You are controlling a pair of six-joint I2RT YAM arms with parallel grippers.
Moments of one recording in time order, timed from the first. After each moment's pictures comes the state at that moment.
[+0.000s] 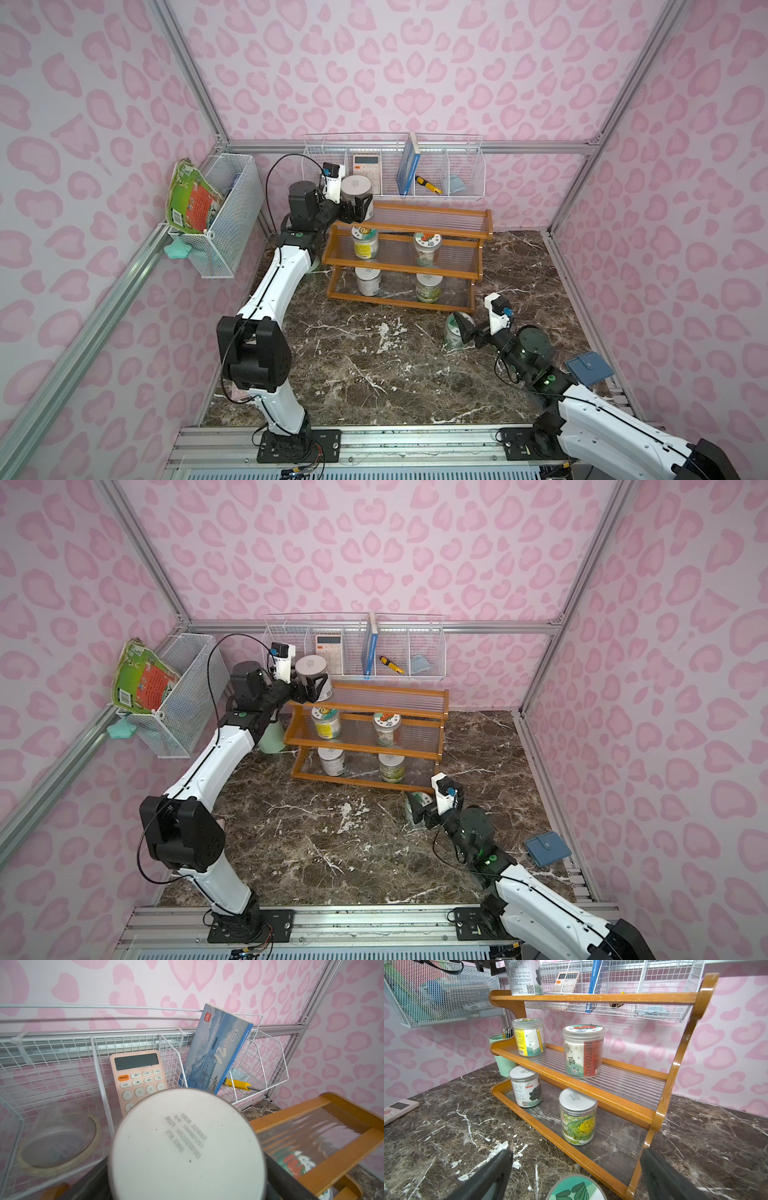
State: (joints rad) left arm -0.10 1.76 1.67 0.00 0.45 -0.02; right arm 0.67 0.81 0.26 0.51 0.09 0.02
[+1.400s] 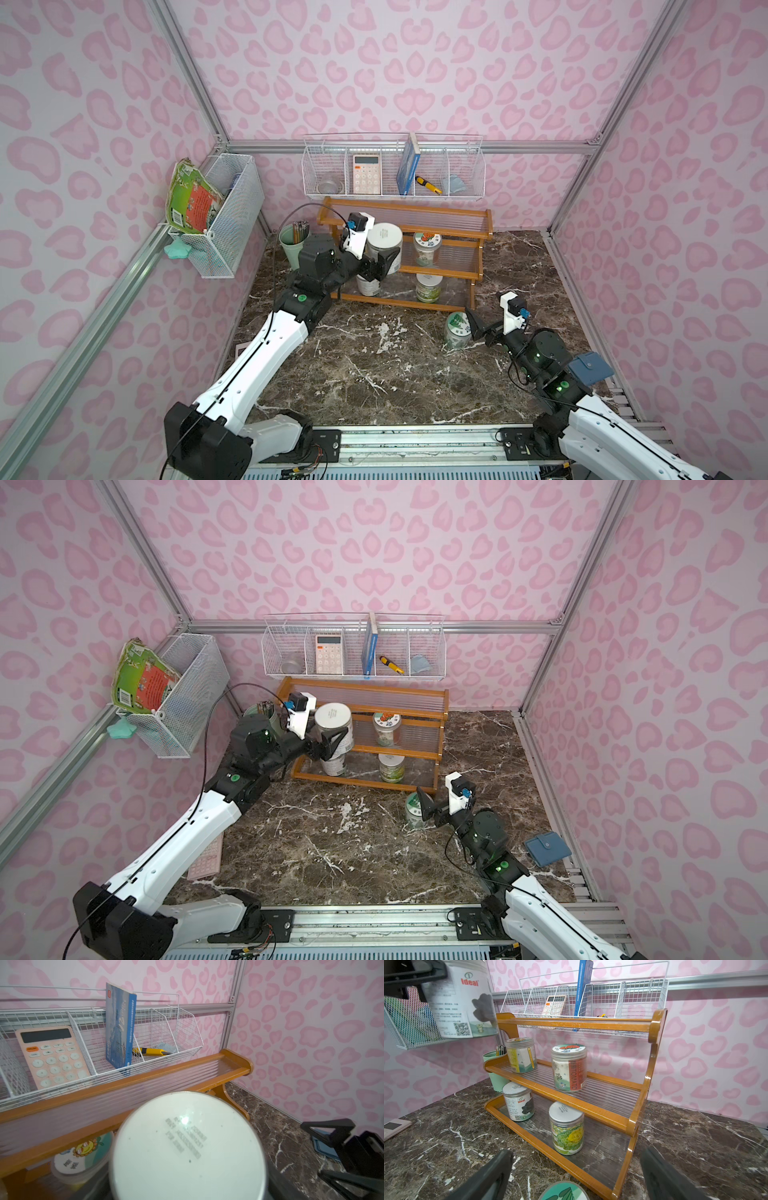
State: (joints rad) left arm -0.41 1.19 1.11 -0.03 0.33 0.01; right arm 0.60 0.65 0.26 0.42 0.07 0.03
